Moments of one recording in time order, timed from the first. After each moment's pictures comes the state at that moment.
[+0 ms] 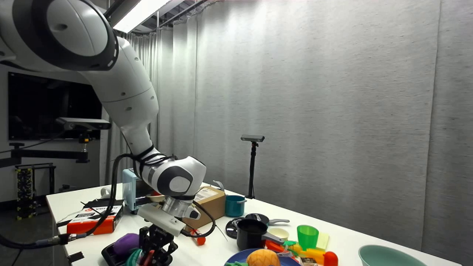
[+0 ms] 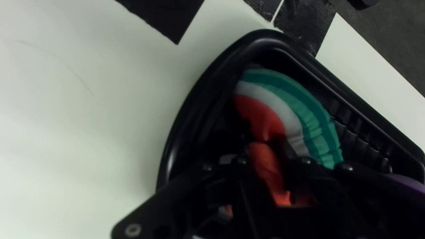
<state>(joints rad) 0.09 0.41 0.22 -2.16 0.22 2.20 -0.46</state>
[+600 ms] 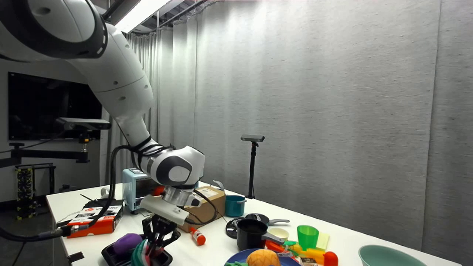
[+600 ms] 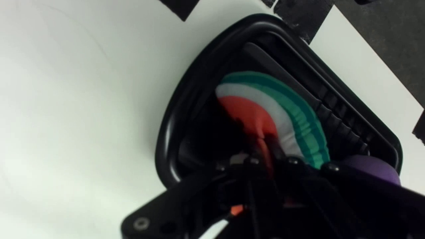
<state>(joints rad) 0.08 0.34 0.23 -2.17 0.22 2.22 -0.52</state>
